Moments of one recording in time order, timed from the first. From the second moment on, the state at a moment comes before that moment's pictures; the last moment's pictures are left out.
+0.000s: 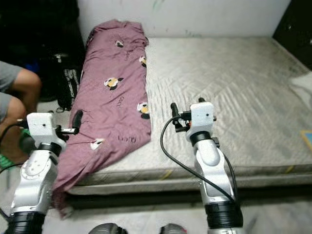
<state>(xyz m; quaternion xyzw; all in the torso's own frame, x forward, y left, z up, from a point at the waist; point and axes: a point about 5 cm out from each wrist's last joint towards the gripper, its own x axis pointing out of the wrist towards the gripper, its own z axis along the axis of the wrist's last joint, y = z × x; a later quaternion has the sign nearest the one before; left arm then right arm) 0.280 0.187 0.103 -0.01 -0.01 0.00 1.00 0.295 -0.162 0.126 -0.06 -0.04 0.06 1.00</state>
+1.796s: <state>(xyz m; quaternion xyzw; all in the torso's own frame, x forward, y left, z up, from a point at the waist) 0.280 0.185 0.109 0.00 -0.02 -0.02 1.00 0.297 -0.163 0.129 -0.06 -0.05 0.05 1.00</state>
